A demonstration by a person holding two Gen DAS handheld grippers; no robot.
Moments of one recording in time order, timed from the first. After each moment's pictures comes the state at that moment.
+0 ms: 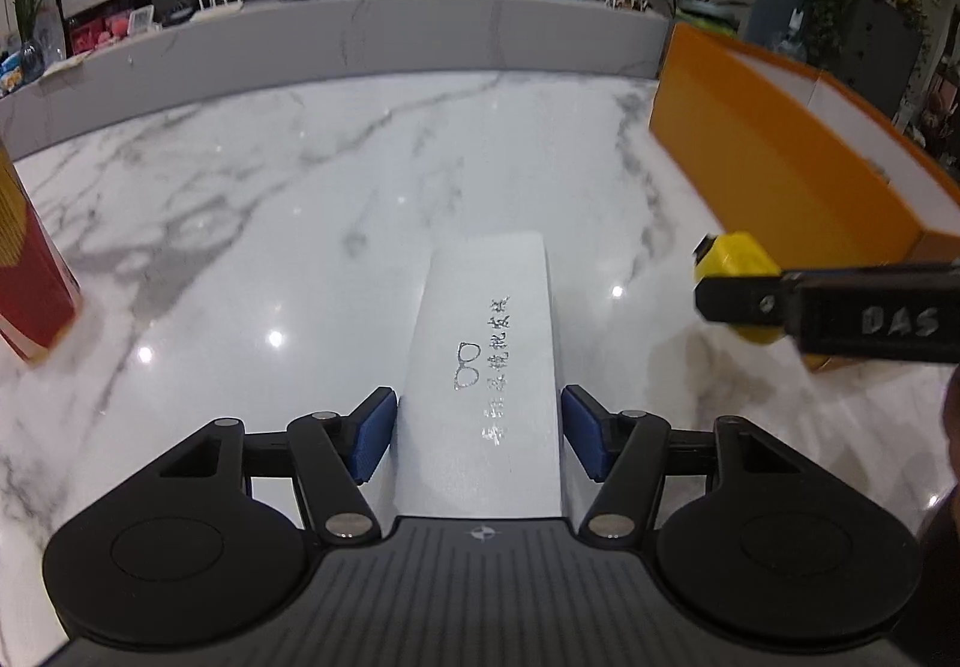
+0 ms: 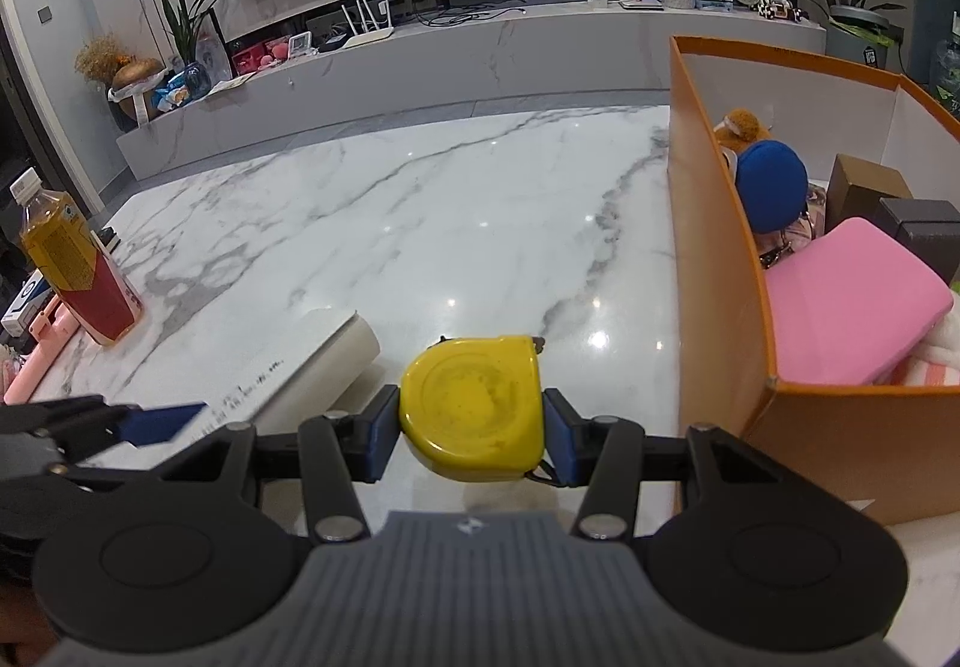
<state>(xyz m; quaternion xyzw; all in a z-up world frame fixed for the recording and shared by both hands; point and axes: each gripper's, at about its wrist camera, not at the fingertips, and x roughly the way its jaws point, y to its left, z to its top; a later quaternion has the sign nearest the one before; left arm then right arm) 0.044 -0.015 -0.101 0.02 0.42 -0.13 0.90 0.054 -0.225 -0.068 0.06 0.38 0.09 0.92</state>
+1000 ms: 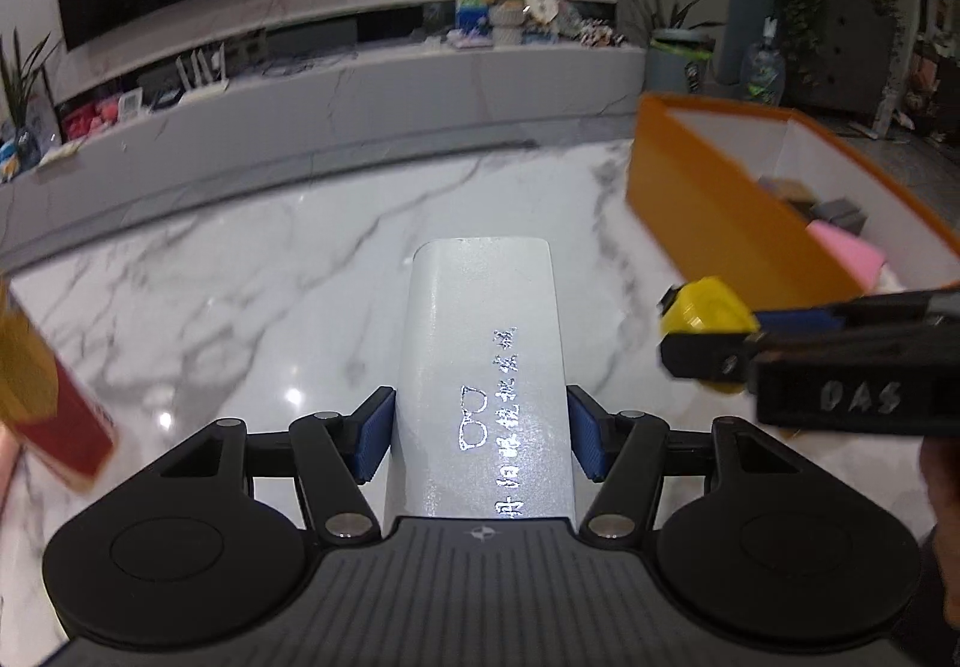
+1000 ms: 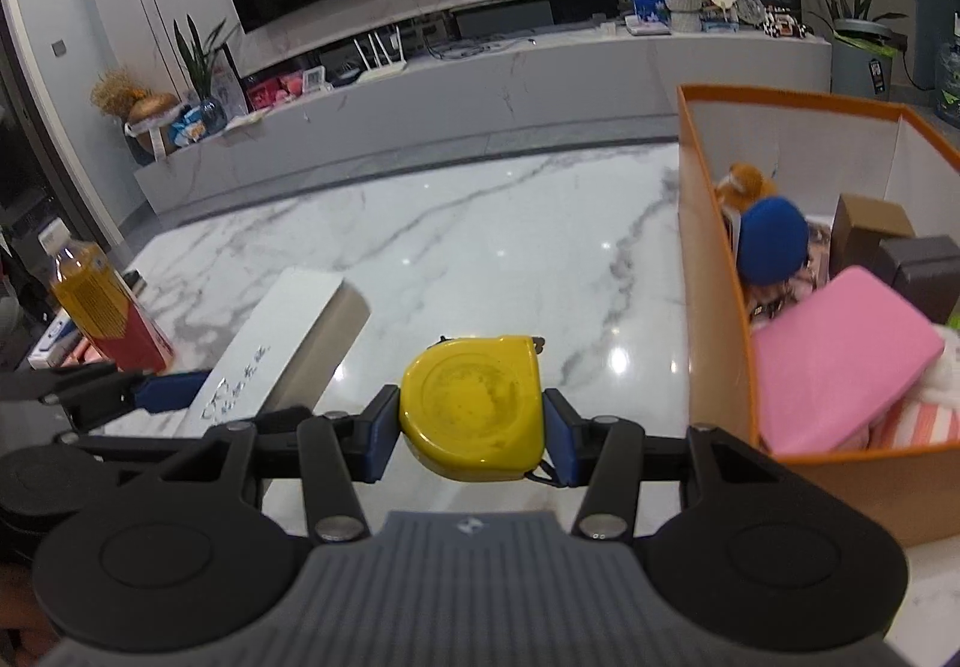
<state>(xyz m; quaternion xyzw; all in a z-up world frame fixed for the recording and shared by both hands) 0.049 -0.039 -0.037 0.07 0.35 -0.14 0.92 0.051 -0.232 -0.039 0.09 0.35 0.11 0.93</state>
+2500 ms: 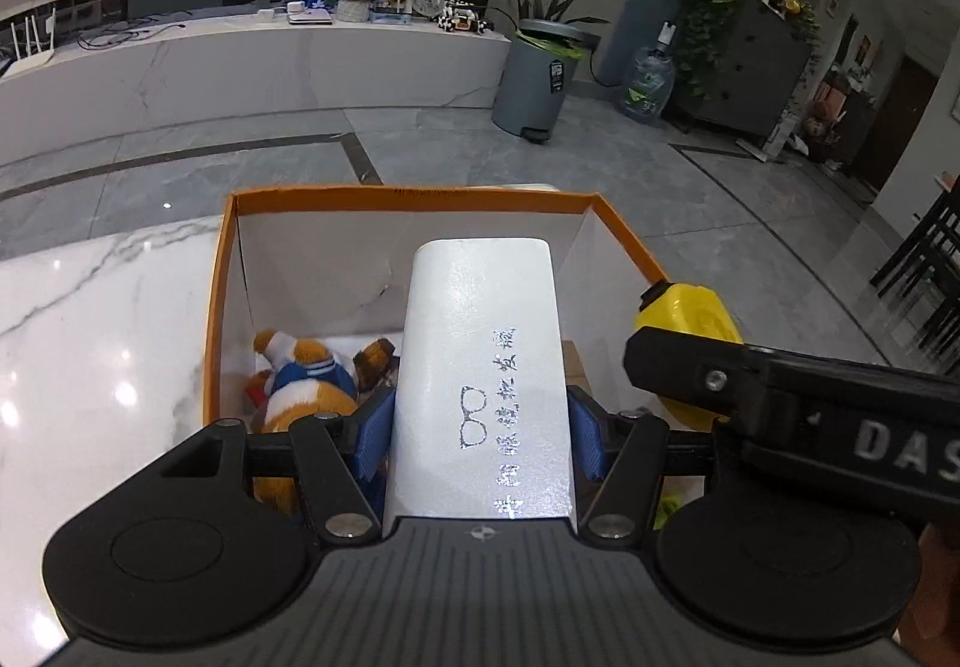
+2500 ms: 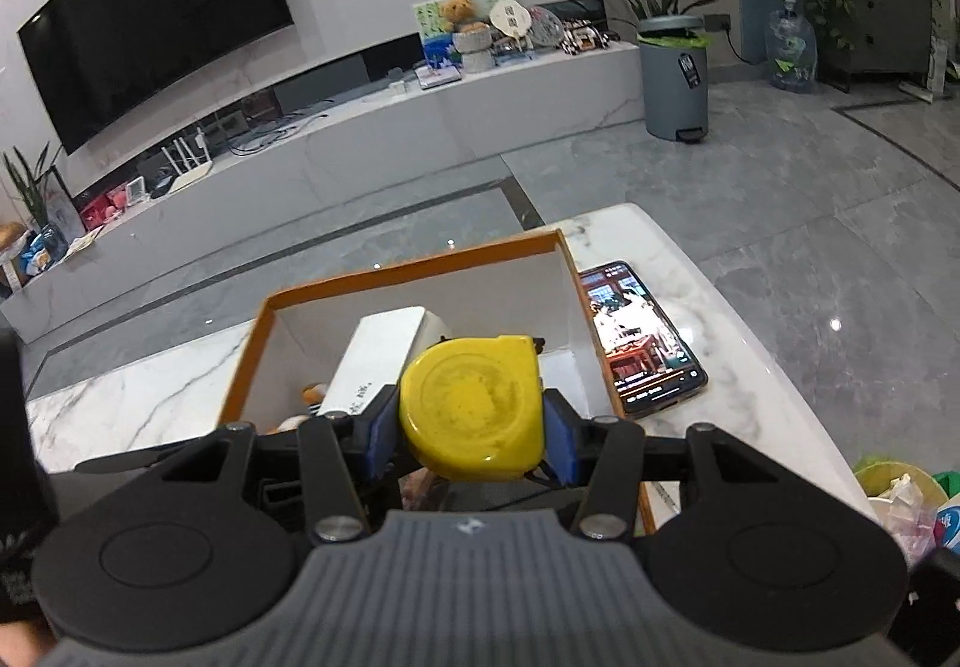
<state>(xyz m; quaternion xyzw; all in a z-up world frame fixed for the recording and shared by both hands) 0.205 -0.270 -0.053 -0.01 0.40 -0.25 0.88 0.126 -0.463 0.020 0.15 0.34 -0.06 0.93</state>
